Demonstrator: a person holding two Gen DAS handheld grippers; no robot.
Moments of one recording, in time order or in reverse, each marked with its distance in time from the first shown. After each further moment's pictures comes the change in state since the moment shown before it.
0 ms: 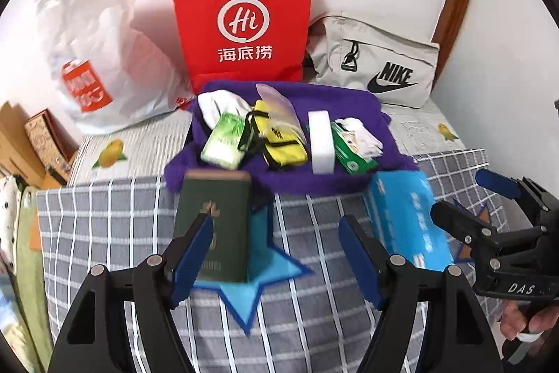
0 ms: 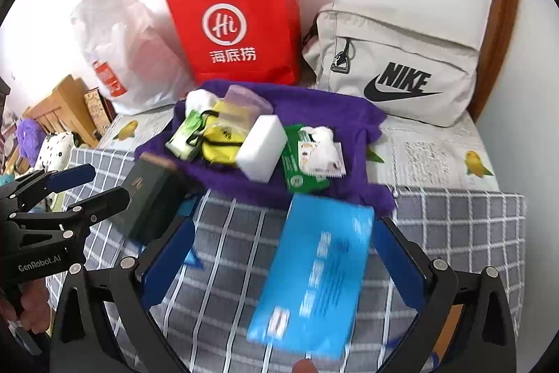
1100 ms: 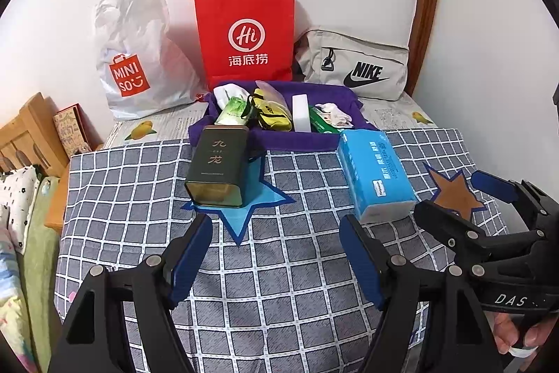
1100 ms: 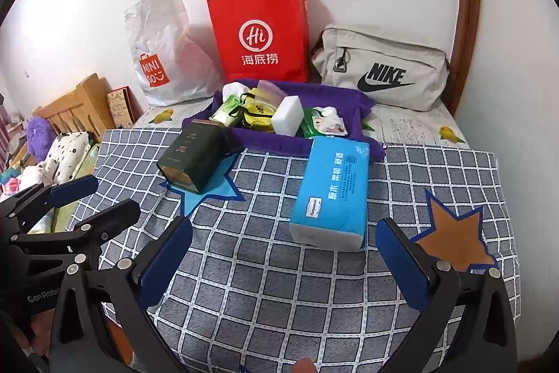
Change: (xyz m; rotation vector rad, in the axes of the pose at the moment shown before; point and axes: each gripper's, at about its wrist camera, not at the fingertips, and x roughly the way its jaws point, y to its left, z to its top) left arm -0.093 -0.026 -0.107 0.010 -0.114 0.042; right arm -0.096 0.038 -0.103 0.006 -0.109 -0.004
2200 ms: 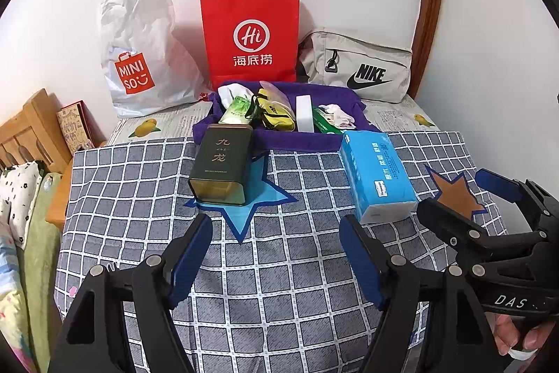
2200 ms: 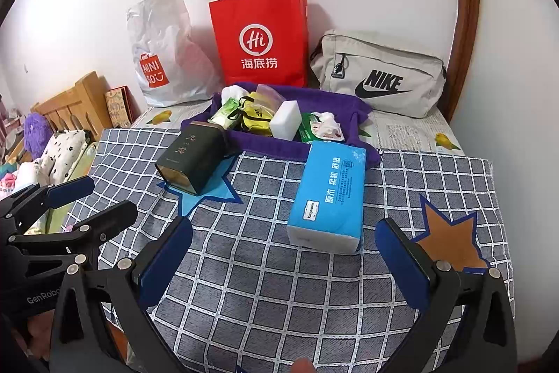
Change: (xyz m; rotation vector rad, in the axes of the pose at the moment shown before) left arm -0.004 0.001 -0.001 -0.015 -0.003 0.005; right arm -0.006 0.003 0.001 -0.023 -0.015 -0.020
